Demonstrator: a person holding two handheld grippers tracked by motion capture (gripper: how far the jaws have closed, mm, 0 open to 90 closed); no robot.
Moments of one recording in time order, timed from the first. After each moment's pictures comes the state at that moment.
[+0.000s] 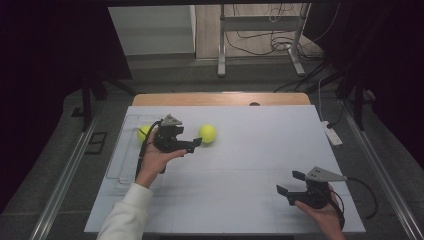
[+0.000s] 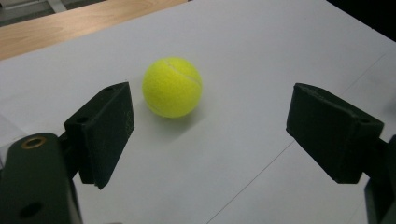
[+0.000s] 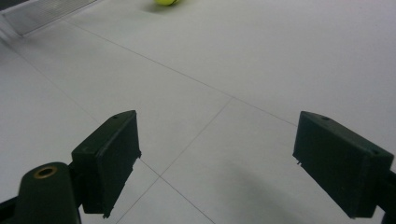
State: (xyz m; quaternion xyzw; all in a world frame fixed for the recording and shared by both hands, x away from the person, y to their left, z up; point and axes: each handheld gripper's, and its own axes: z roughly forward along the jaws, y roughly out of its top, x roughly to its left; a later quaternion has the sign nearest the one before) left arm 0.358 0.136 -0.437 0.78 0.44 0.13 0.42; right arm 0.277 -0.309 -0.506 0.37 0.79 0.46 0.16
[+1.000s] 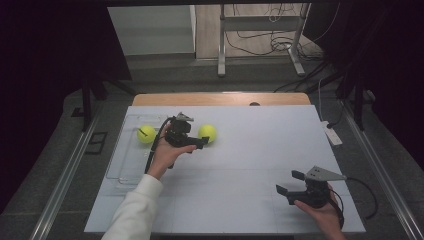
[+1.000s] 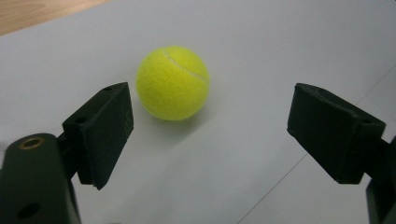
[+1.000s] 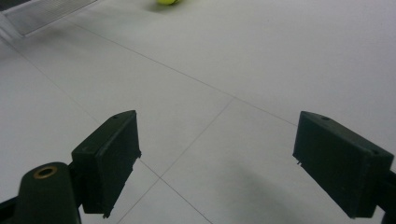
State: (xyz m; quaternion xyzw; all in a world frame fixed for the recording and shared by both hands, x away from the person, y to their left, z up) left arm 0.389 0.114 -0.453 0.80 0.45 0.11 0.38; right arm 0.279 -0.309 -0.507 0.37 0.79 0.46 0.15
